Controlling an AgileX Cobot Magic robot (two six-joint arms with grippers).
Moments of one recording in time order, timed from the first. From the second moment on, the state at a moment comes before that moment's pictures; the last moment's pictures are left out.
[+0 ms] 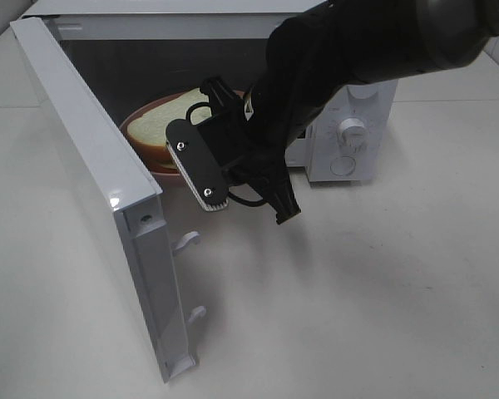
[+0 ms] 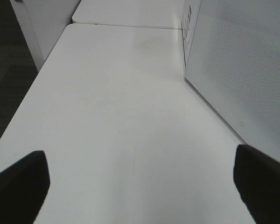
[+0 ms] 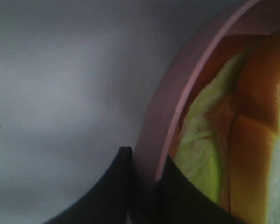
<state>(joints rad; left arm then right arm) 0.06 0.00 -0.50 -0.03 1.04 -0.01 0.71 1.90 -1.26 -0.10 0.39 -1.38</state>
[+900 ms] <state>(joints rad) 0.06 0.00 -0.50 -0.03 1.04 -0.01 0.73 1.49 -0.81 -0.12 0.28 -1.39</state>
